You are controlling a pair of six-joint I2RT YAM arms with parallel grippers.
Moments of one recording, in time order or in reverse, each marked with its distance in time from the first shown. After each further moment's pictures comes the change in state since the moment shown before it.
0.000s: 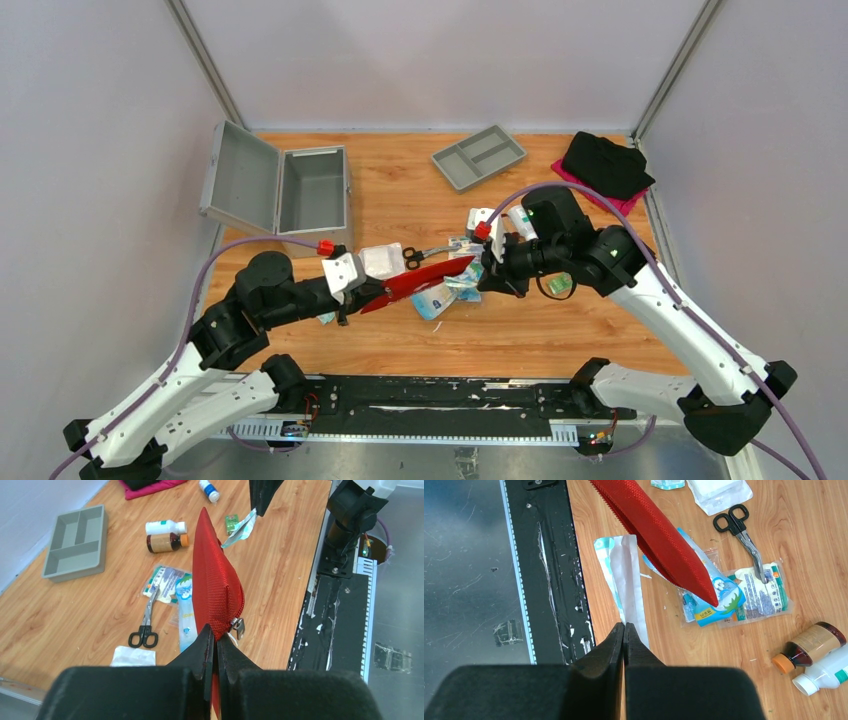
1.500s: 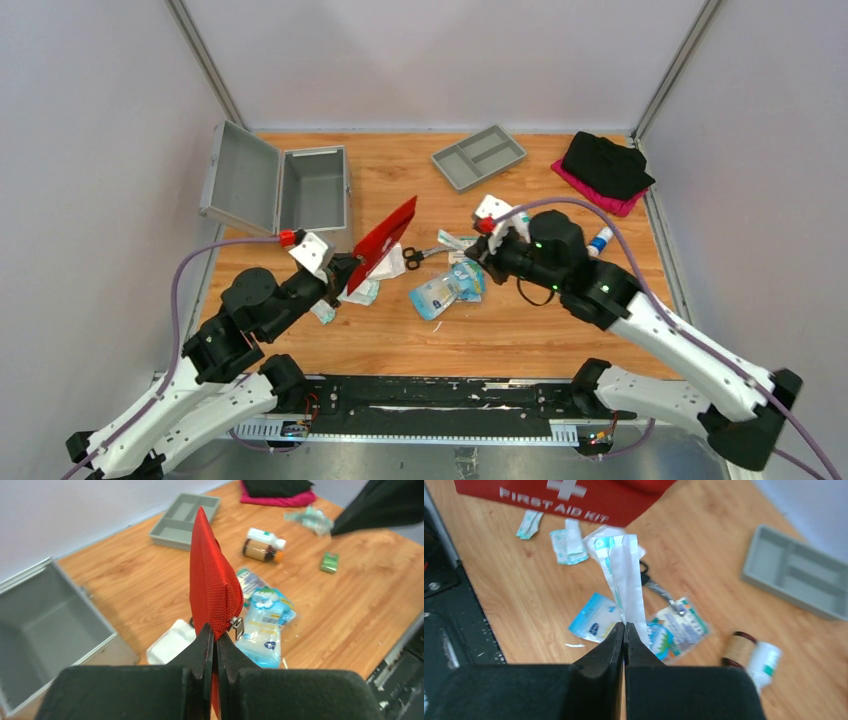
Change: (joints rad) left arm 0.000 -0.151 -0.104 0.097 -0.532 -0.180; right arm 0.121 -0.060 -0.292 0.601 0.397 0.227
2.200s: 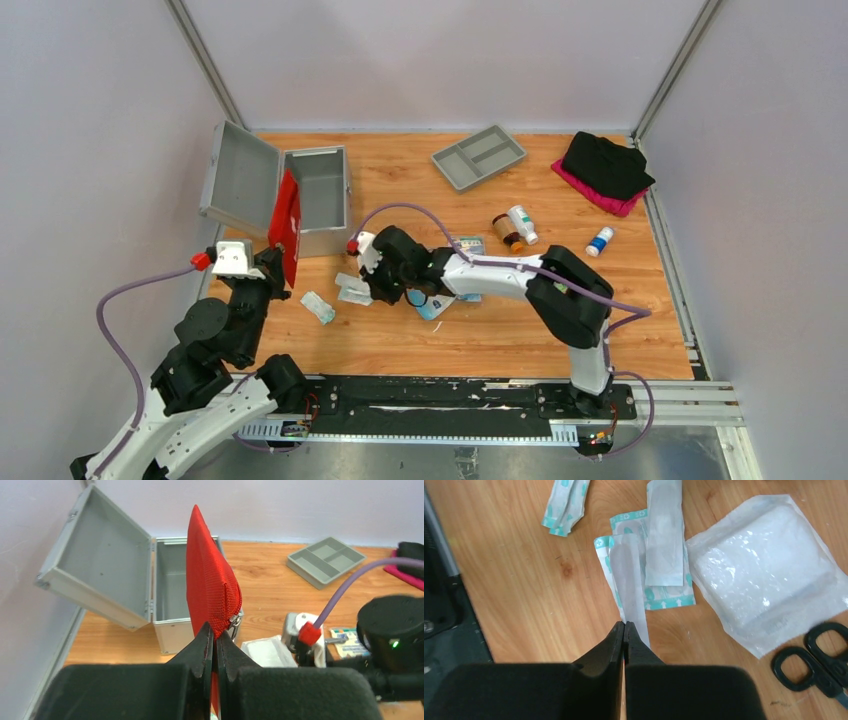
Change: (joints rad) left arm -0.001 -0.209 0.016 -0.114 -0.618 -0.056; right arm 0.214 0.940 0.340 0.254 -0.053 0.171
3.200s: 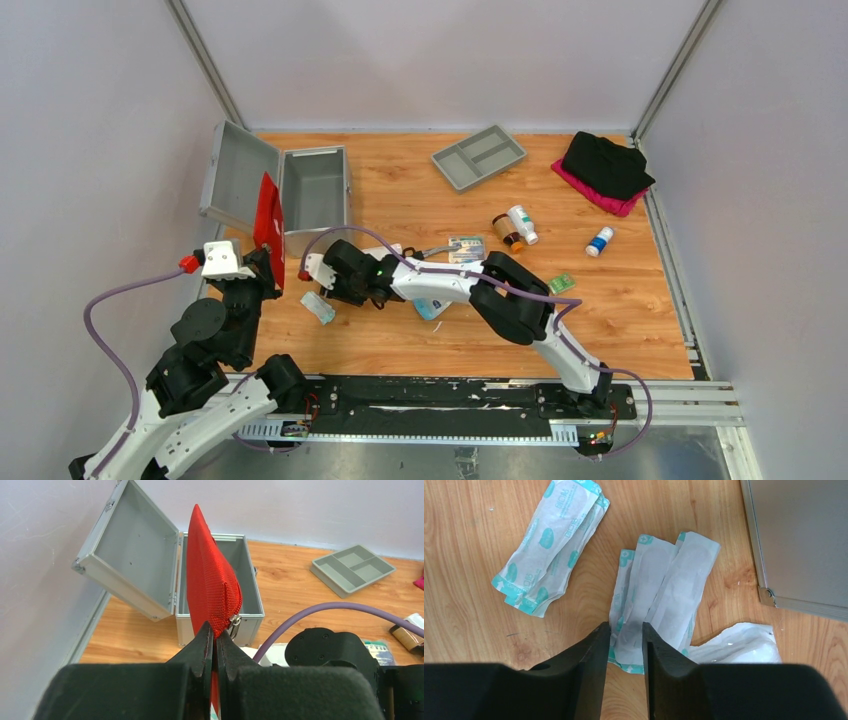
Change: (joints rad) left arm -0.005 0.001 0.019 -0.041 -0.095 -0.027; right arm 0.090 0.307 0.382 -0.116 0.173 -0.329
